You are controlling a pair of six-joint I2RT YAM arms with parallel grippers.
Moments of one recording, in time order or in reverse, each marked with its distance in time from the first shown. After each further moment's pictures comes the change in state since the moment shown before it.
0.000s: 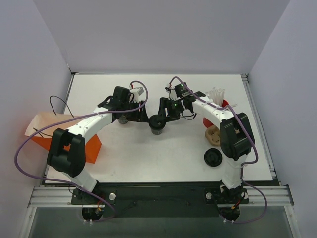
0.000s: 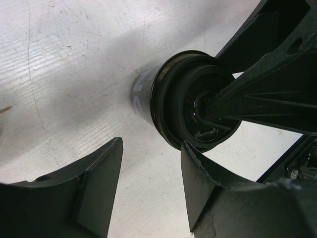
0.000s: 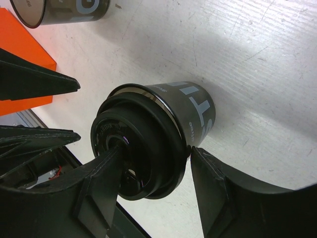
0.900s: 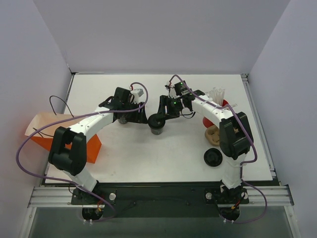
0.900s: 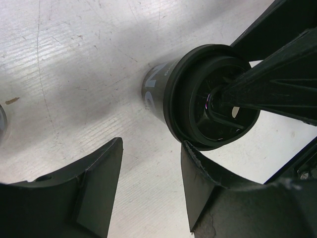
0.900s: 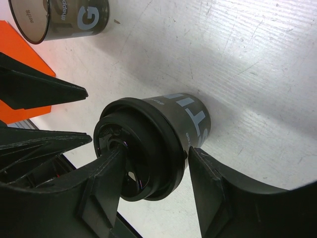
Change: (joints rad) left arm 0.000 0.023 0.001 -0.024 -0.038 0.009; right arm 0.000 0.019 0.043 -0.002 0.030 0.007
